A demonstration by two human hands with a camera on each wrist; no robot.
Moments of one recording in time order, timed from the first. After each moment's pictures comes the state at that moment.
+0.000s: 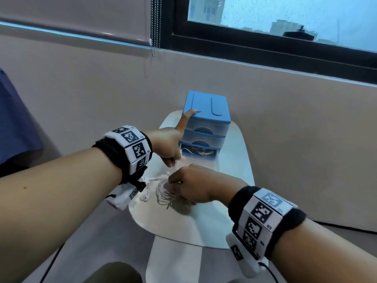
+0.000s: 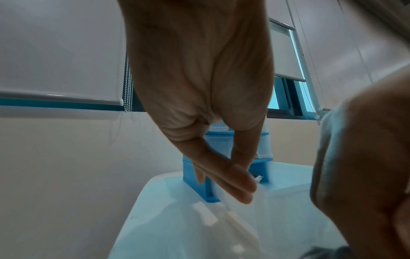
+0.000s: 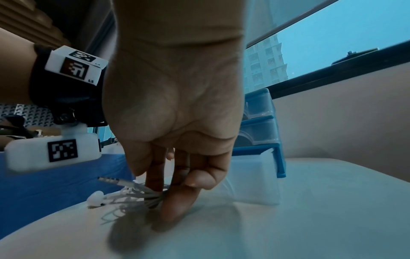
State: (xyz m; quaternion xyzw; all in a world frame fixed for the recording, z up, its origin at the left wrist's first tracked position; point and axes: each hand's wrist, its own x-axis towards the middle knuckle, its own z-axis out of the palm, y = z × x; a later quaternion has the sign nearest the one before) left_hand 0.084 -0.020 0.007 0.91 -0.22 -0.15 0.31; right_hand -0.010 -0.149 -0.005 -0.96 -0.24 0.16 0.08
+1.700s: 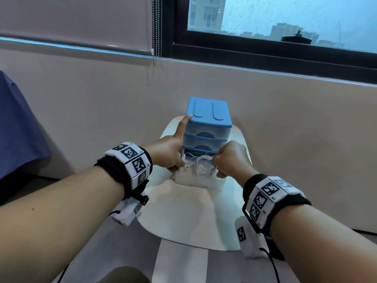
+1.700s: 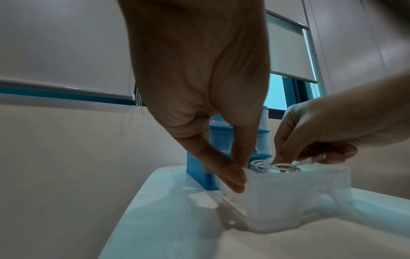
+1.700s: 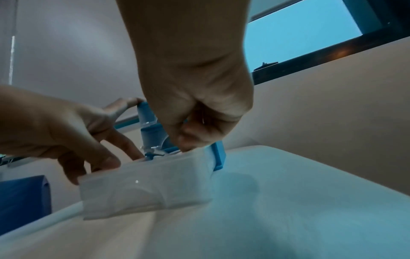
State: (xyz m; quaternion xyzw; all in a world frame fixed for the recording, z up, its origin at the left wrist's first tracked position) left_hand 0.062 -0.015 0.007 0.91 -0.20 -0.11 0.36; right_hand 0.040 -0.214 -0.015 -0.92 0.12 -0.07 0.35
